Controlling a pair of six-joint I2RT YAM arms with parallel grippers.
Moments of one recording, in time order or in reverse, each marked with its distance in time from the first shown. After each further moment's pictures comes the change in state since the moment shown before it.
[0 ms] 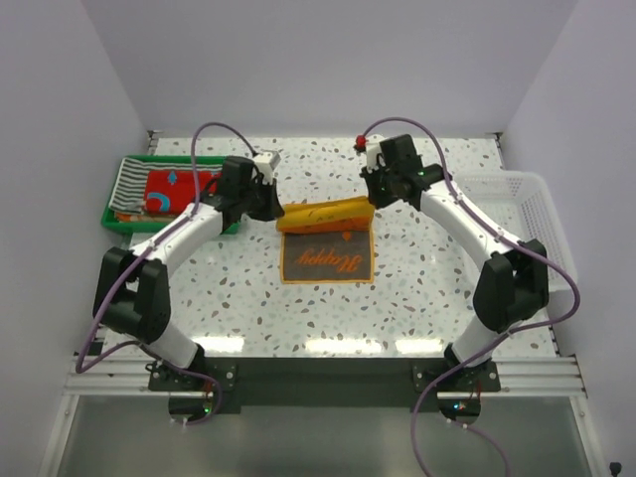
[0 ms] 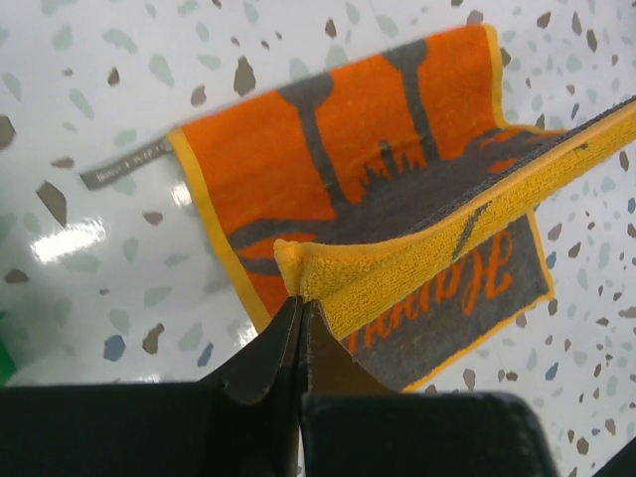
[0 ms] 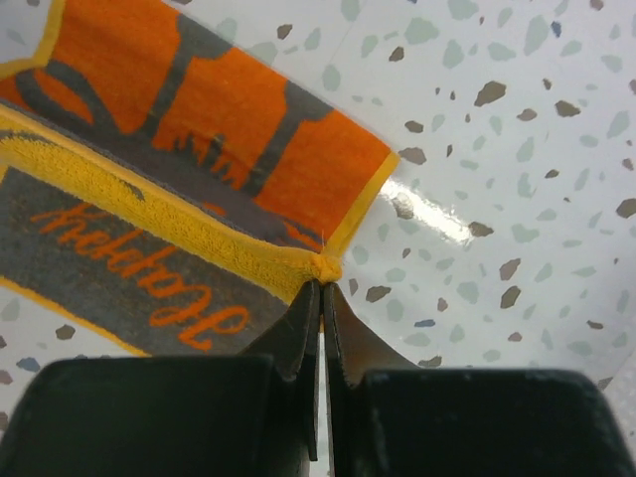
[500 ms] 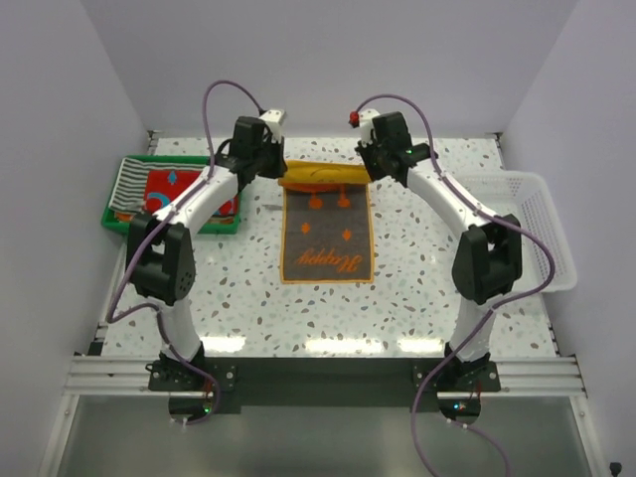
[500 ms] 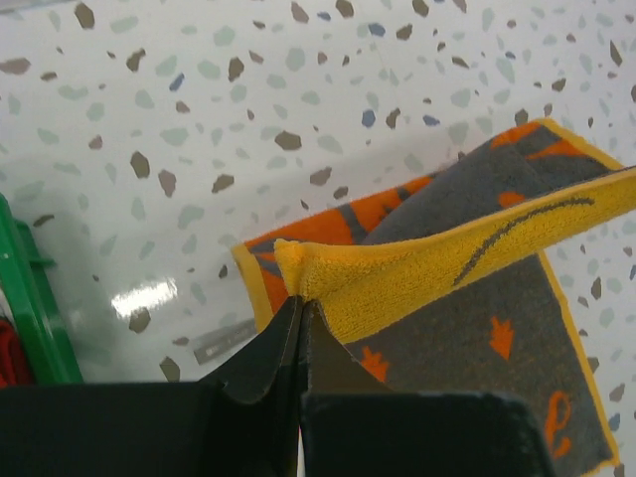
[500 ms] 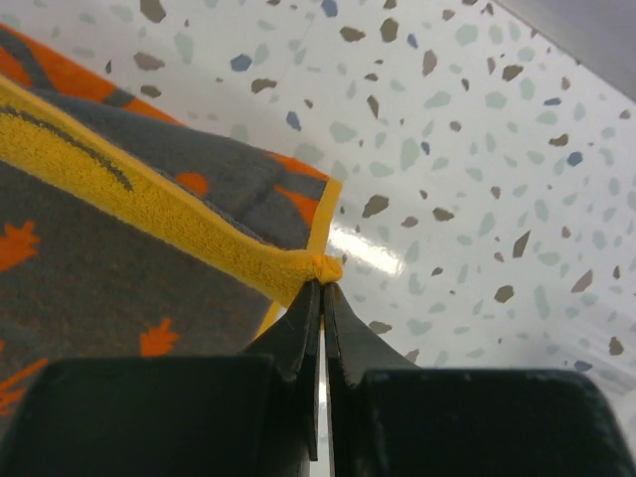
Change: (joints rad) left arm 0.010 0.306 0.444 -0.007 -0.142 0.056; right arm -0.026 0.233 0.269 0.080 0.135 -0.091
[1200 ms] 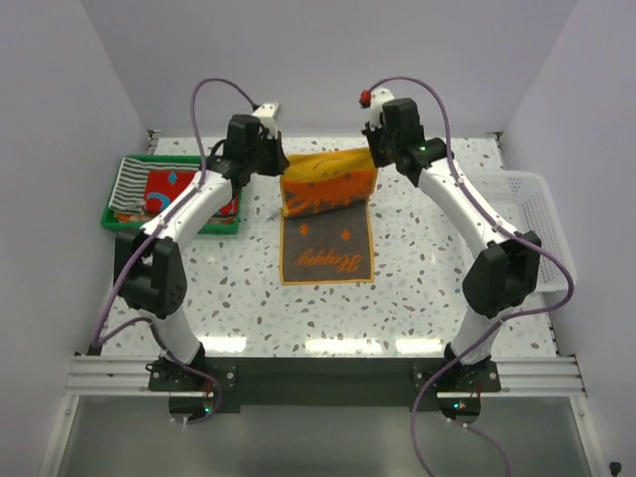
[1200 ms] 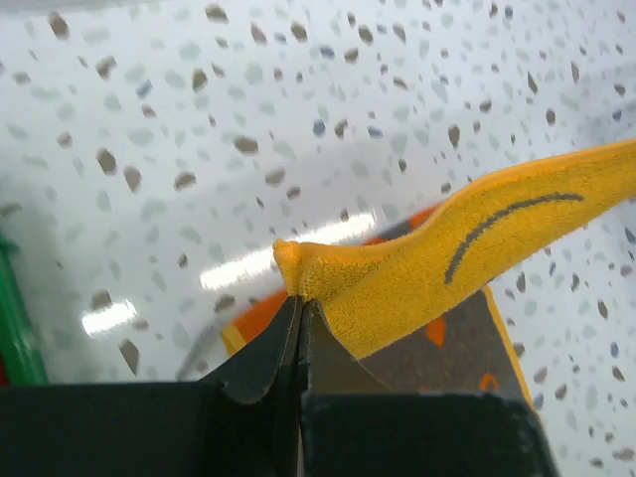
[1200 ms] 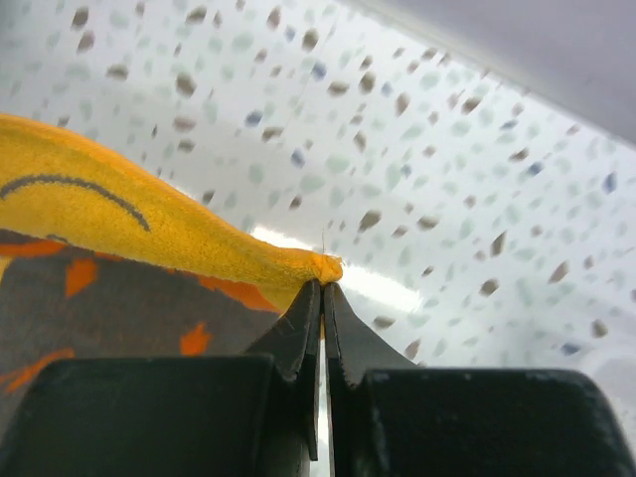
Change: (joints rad) left arm -0.022 -0.178 -0.188 0.024 0.051 -0.100; right arm 0.017 -0.157 -0.063 -0.041 -0.016 0.114
